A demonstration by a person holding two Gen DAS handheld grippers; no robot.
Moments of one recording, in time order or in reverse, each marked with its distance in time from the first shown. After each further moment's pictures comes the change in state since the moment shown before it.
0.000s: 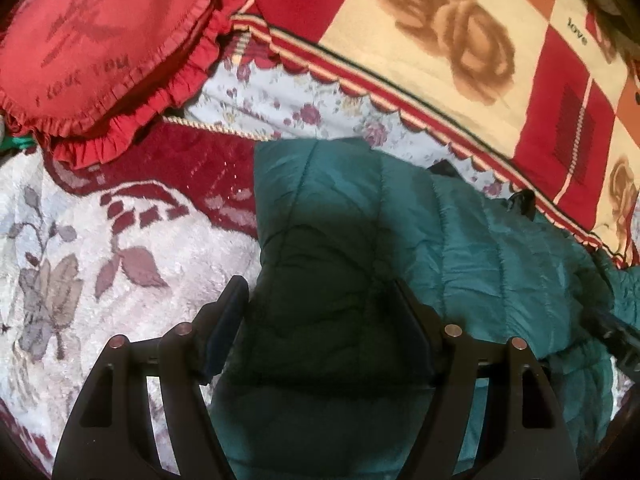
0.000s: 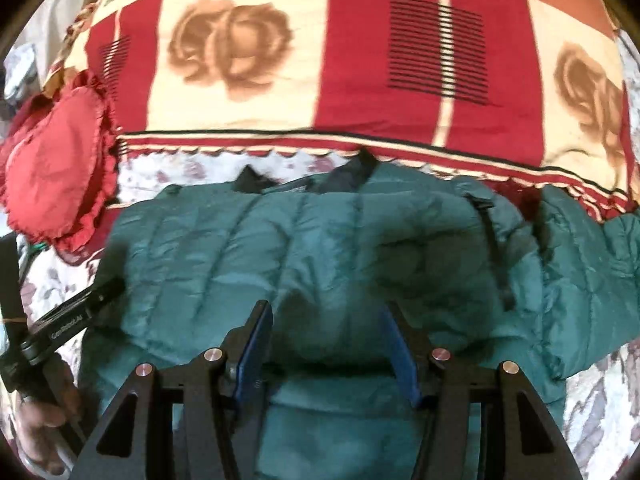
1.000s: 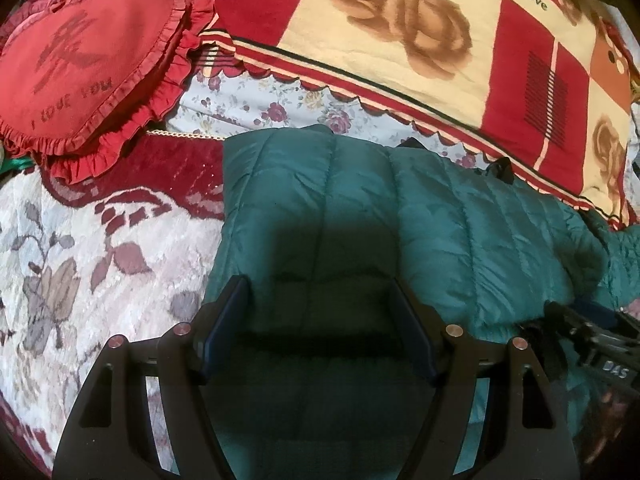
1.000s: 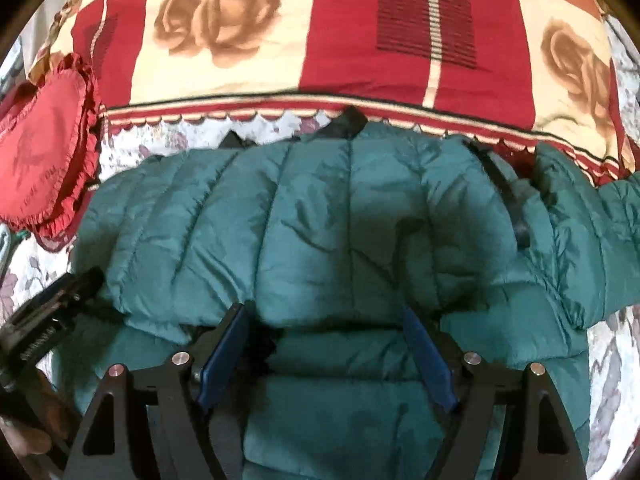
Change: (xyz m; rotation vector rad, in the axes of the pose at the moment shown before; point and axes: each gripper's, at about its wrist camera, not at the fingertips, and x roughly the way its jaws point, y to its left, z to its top) left arm -0.012 -0.028 -0.028 0.104 -0.025 0.001; right arm 0.019 -0.003 -0.033 0.032 0.043 -0.070
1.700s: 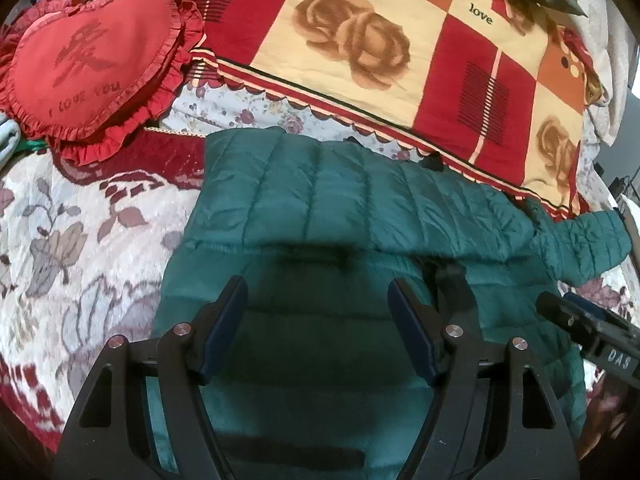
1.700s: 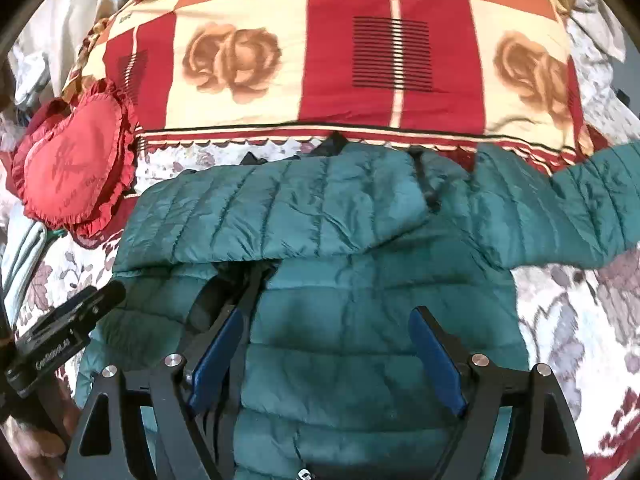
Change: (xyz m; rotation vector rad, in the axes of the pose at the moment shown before) left arm -0.078 -0.034 -0.044 -0.017 -0.040 -0.088; right arm -0.089 -0.028 -0.044 0.037 -0.101 0.042
